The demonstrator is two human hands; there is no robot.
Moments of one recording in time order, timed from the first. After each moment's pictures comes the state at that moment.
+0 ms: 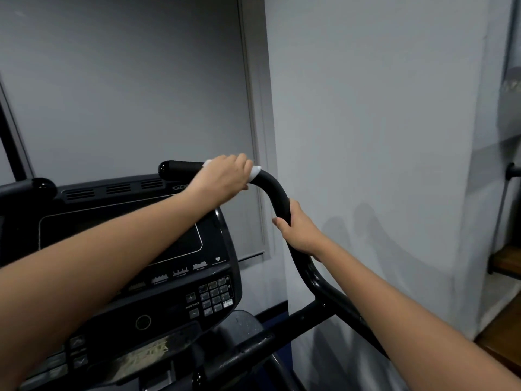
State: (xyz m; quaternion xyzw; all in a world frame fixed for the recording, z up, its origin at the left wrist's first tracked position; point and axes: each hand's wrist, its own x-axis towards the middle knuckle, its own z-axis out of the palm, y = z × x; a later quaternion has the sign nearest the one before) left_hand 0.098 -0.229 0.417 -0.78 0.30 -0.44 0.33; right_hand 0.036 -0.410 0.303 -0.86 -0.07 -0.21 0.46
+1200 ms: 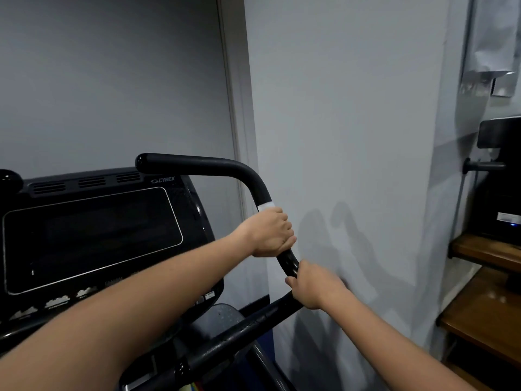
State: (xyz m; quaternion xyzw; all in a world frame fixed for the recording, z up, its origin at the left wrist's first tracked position) left_hand 0.086 -0.324 0.299 -0.67 0.56 -0.37 0.31; right_hand -0.041 -0.425 0.228 -0.98 0.14 -0.04 0.16
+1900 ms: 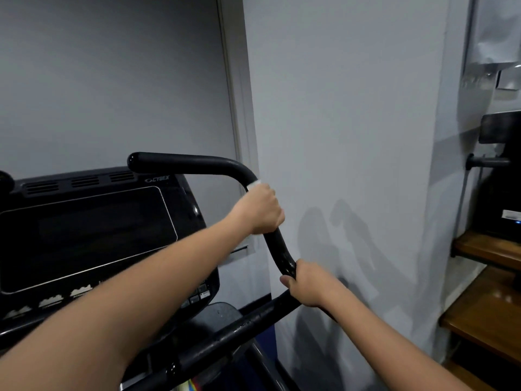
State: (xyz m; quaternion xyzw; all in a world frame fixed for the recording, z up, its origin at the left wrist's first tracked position) left_hand 0.090 -0.334 0.338 -0.73 0.43 -0.34 0.41; right_hand -0.046 -0.432 0.233 -0.97 0.12 -0.03 0.22
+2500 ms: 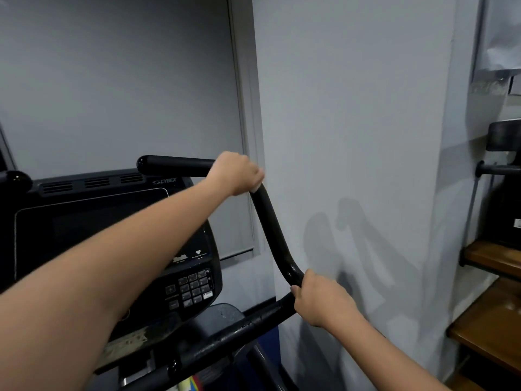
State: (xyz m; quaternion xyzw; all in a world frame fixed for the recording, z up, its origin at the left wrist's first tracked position) left_hand 0.087 -0.300 0.418 -0.84 0.29 -0.35 0.29; right_hand -0.075 -0.431 0.226 -0.97 0.12 -0.08 0.18
